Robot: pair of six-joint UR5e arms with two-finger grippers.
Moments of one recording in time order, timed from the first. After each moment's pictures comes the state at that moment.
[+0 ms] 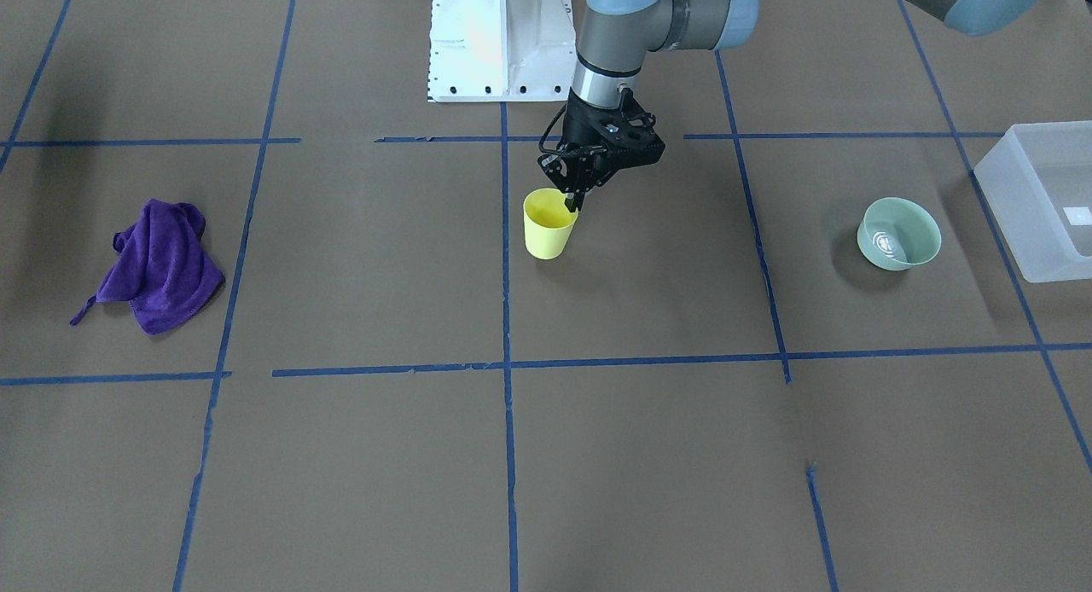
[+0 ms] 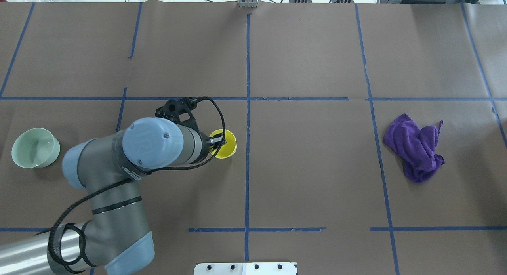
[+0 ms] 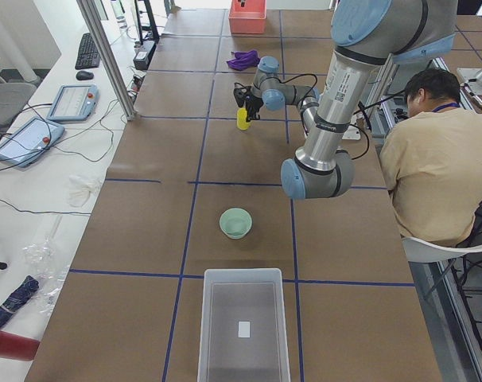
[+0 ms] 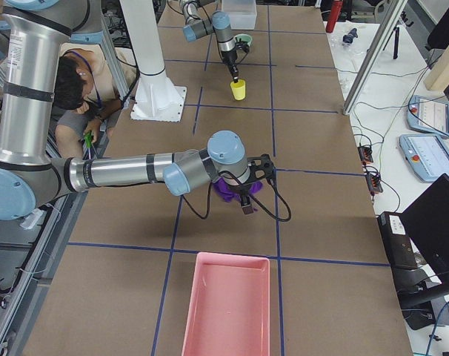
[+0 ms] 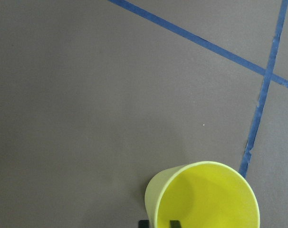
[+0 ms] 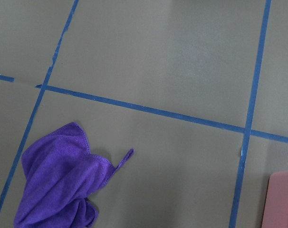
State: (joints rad) left arm -0.43 -2.12 -1.89 -1.68 -1.63 -1.61; right arm 1.48 -1.79 1.90 -1.21 2.43 0.19
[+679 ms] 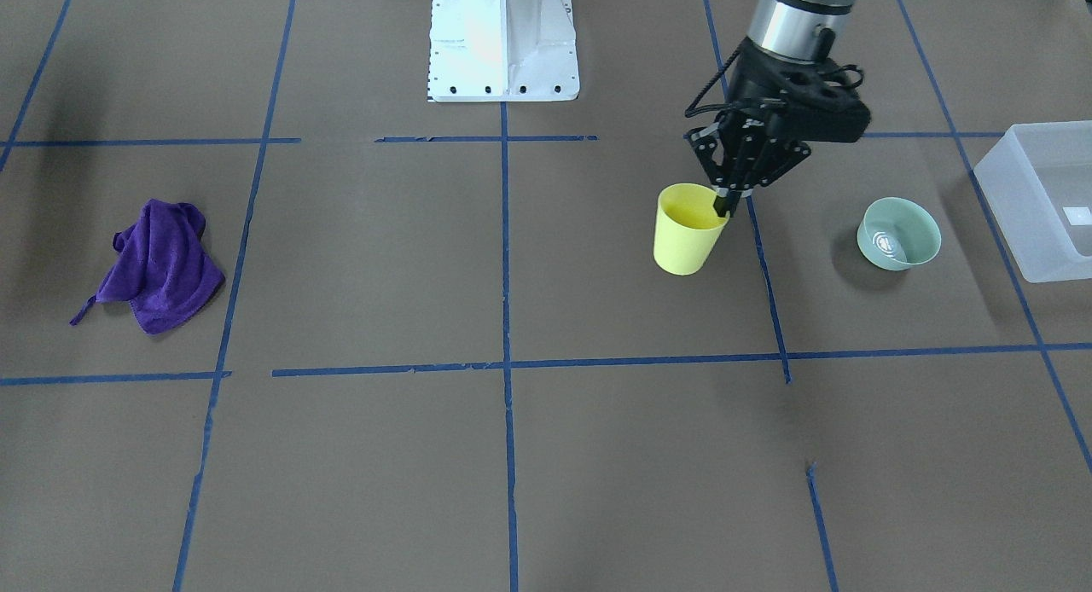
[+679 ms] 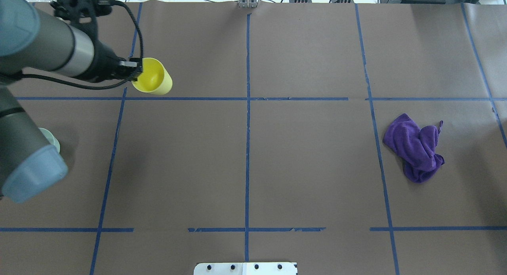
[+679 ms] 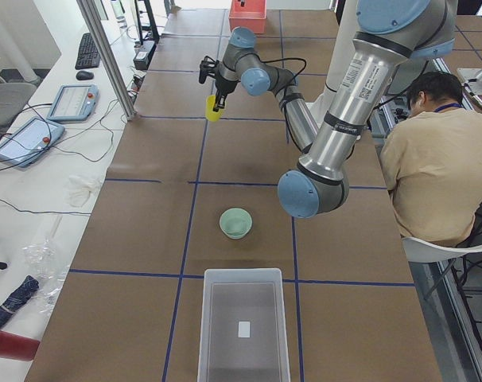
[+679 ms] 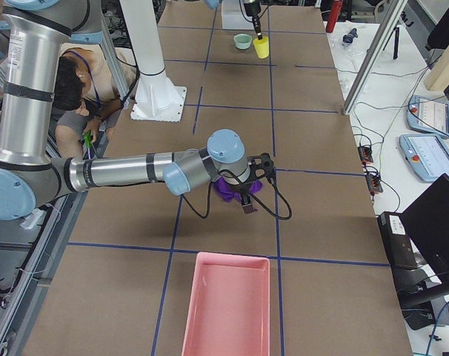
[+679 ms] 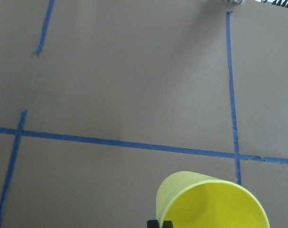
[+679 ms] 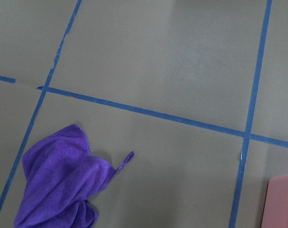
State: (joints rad) left arm -0.86 -1.98 -2.11 -1.53 -1.89 -1.03; right arm 1.48 -1.78 1.91 -1.19 2.42 0.19
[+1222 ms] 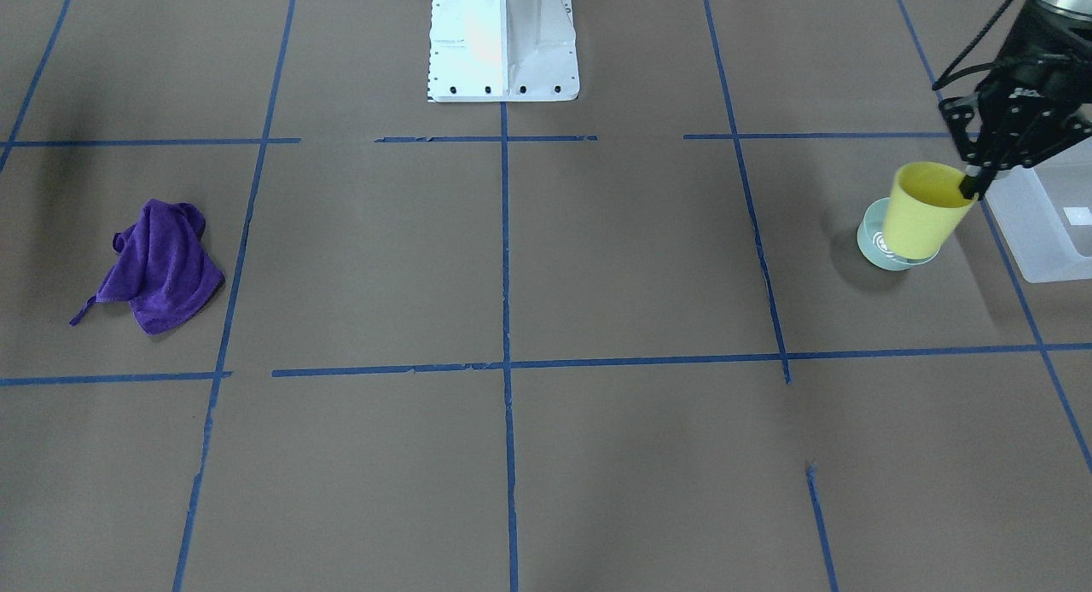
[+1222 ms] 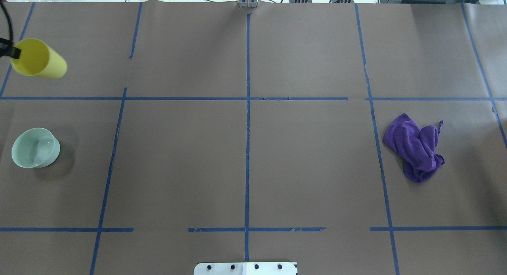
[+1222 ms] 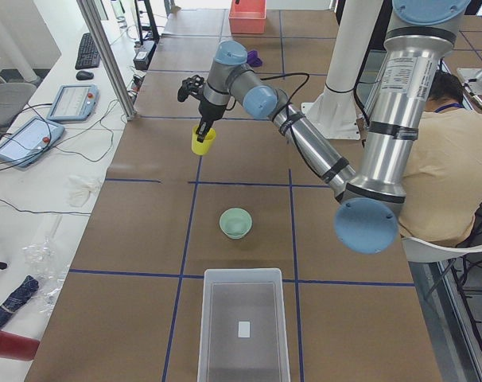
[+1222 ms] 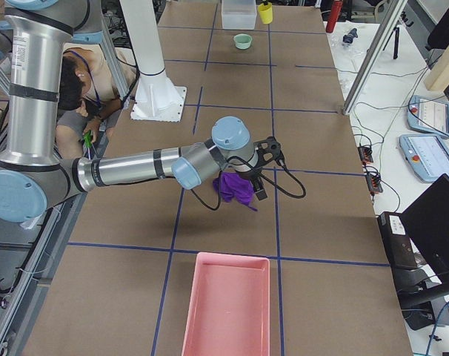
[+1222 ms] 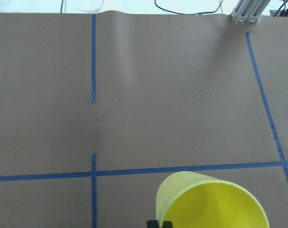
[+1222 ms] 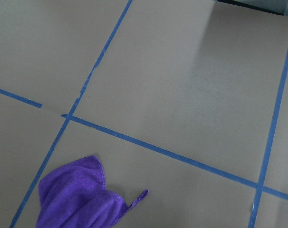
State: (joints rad) left arm -1.23 -1.67 -2.16 -1.56 -2.07 -0.35; right arm 1.47 -1.72 1.91 -1.12 2.42 0.19
